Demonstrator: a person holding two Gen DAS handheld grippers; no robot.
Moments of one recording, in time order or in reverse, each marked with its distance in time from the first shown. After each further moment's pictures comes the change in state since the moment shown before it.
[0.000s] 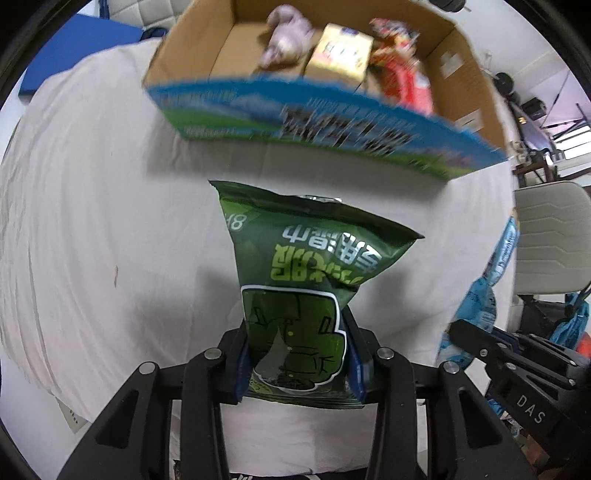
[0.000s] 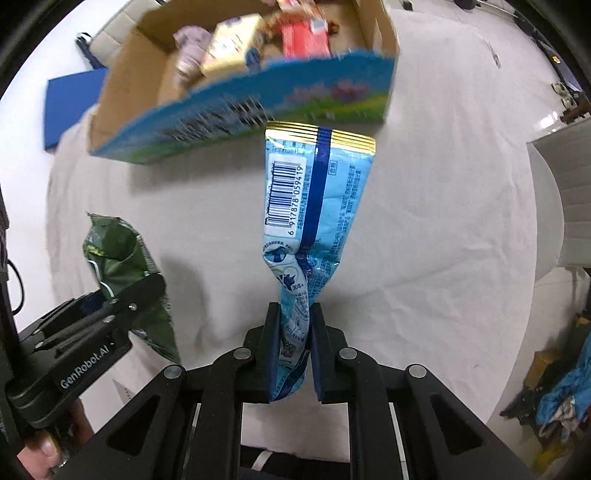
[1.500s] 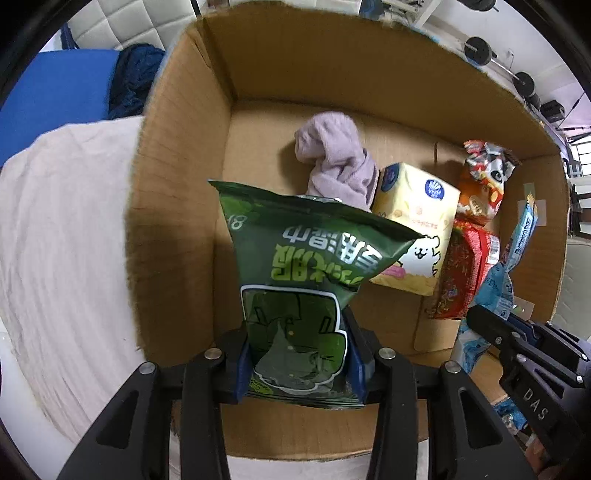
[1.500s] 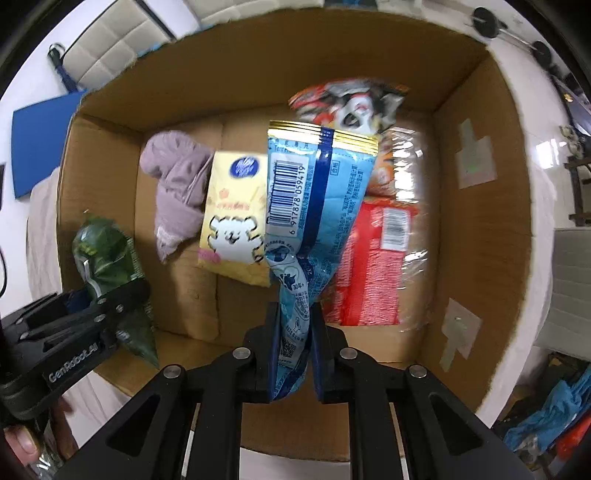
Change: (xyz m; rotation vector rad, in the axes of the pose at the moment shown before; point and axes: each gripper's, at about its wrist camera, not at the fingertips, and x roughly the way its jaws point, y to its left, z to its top) left arm 0.048 0.022 0.234 0.006 0.121 0.043; right arm 0.063 0.085 0.254 -0.052 0.085 -0.102
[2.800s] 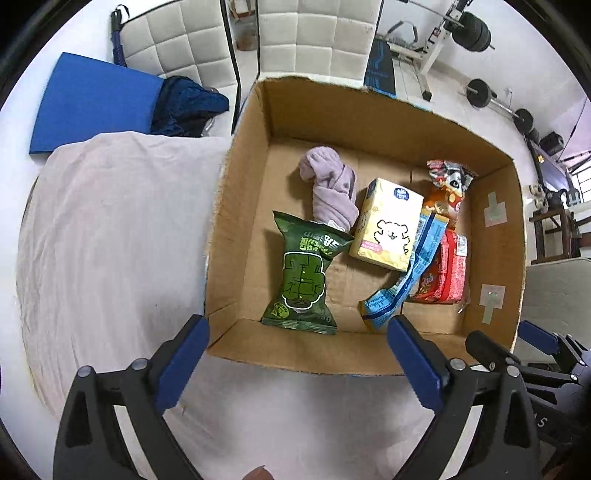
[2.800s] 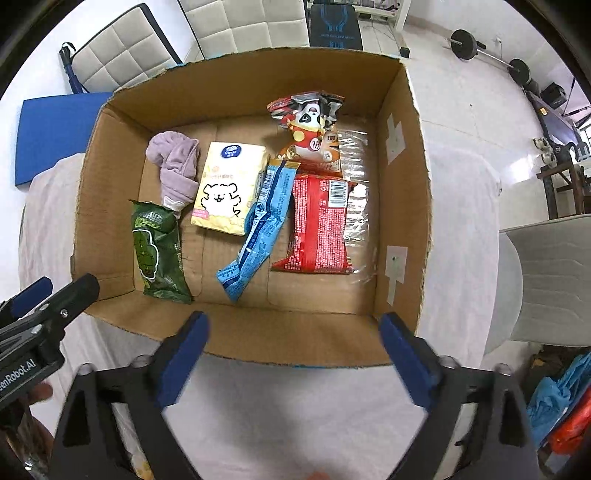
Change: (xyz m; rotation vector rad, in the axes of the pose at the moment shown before) left arm -0.077 0.004 -0.079 -0.062 -0.234 0.033; right arm -0.064 -0.014 -0.072 0.009 -0.161 -0.104
